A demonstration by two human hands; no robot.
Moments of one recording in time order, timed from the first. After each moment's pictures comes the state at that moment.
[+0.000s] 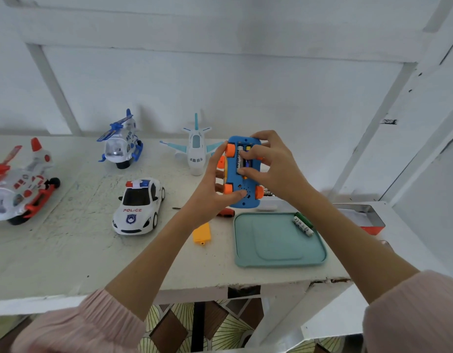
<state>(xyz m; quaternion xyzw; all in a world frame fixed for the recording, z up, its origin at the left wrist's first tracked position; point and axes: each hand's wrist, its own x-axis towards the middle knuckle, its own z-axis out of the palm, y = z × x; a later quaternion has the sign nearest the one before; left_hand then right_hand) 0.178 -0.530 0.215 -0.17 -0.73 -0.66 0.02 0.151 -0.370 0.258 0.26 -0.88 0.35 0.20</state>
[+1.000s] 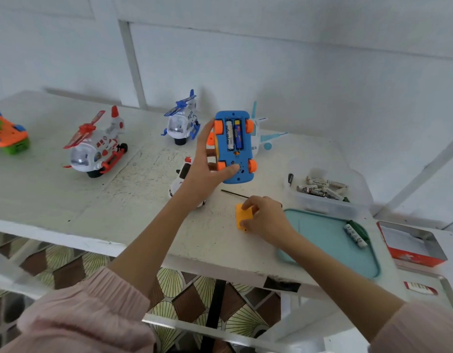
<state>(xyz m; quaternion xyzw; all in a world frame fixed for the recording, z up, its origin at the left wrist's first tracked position) 0.195 -0.619 0.213 -0.04 -0.75 -0.64 0.16 0.193 -0.459 0.177 0.15 -0.93 0.30 -0.12</state>
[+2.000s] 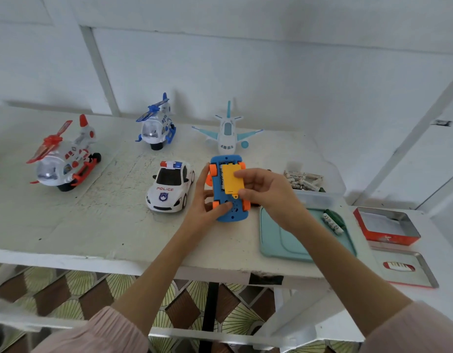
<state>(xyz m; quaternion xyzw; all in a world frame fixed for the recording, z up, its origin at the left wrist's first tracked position) 0.219 -0.583 0.152 -0.03 -0.70 -0.71 0.06 0.195 -0.420 0.219 0.18 -0.72 0.67 -0.12</state>
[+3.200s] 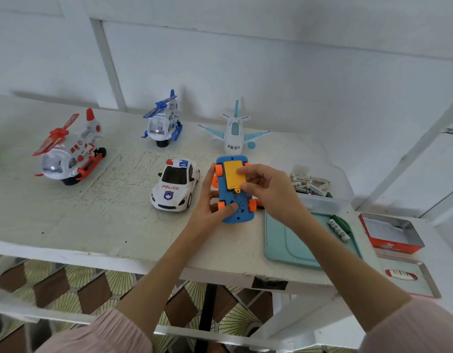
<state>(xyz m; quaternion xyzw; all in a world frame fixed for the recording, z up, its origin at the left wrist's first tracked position) 0.219 -0.581 0.155 -0.02 -0.70 -0.72 0.06 0.178 -0.434 0.217 0.22 -0.83 0.51 0.01</state>
